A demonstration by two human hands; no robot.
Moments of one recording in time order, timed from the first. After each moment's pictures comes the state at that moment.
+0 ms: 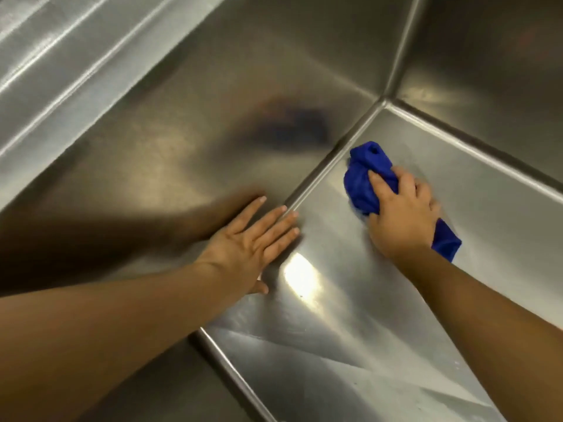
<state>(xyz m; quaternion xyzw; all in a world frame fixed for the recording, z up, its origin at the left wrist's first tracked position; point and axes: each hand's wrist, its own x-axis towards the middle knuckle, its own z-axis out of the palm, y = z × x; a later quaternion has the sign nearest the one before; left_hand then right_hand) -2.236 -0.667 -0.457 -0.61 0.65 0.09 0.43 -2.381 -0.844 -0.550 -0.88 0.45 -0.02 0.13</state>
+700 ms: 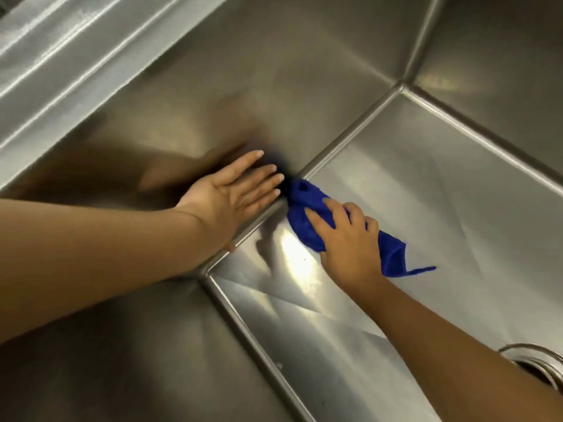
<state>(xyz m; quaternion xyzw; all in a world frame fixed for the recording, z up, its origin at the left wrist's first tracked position) -2.236 -0.644 -0.409 -0.54 0.60 -0.01 0.59 -2.392 -0.745 -0.555 -0.96 0.24 -0.03 0.14</state>
